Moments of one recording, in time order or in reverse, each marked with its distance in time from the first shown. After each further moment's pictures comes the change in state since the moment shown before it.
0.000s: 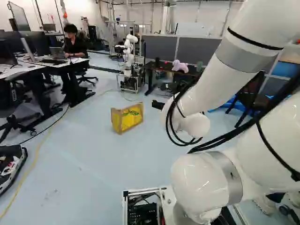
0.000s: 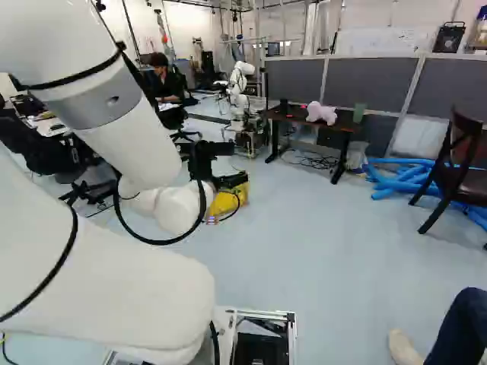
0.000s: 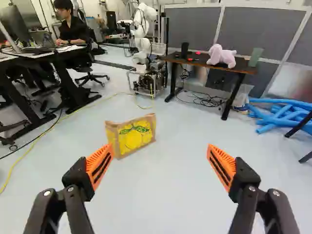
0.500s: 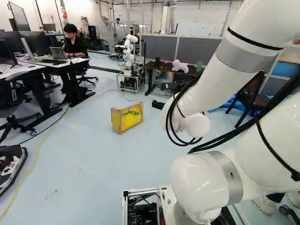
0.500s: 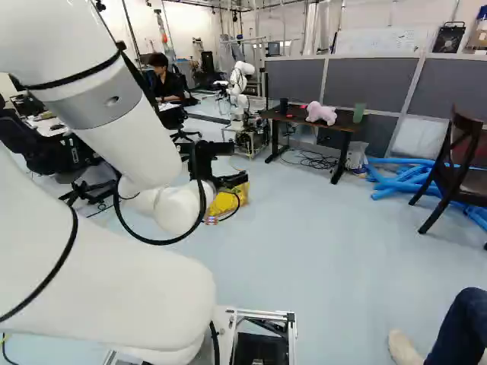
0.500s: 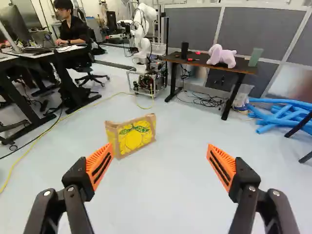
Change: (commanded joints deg) arm 0.0 0.0 0.0 0.0 0.0 0.0
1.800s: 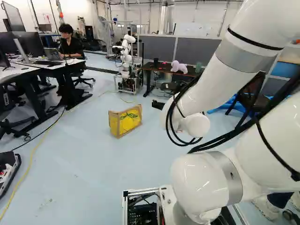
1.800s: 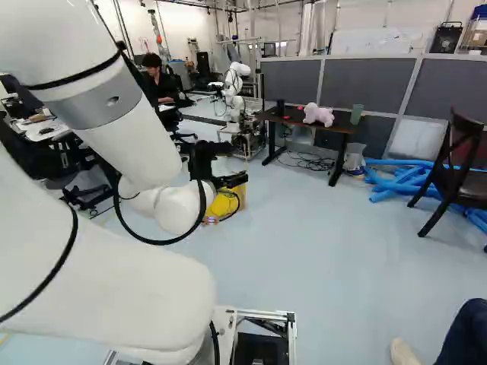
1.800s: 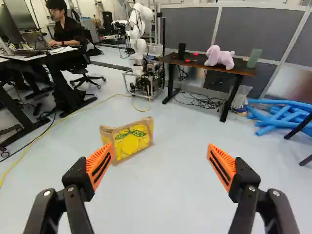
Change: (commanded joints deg) arm 0.0 0.0 0.0 0.0 0.0 0.0
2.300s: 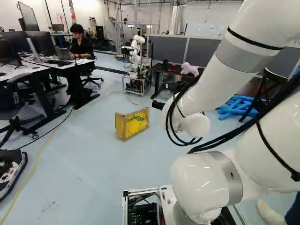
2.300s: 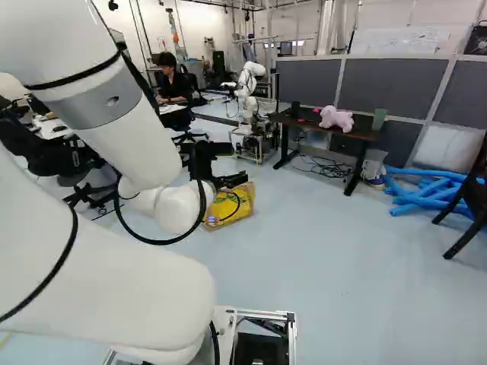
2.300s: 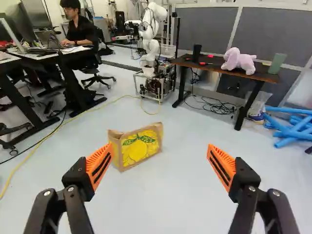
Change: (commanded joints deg) arm 0.0 0.0 0.0 0.0 0.0 0.0
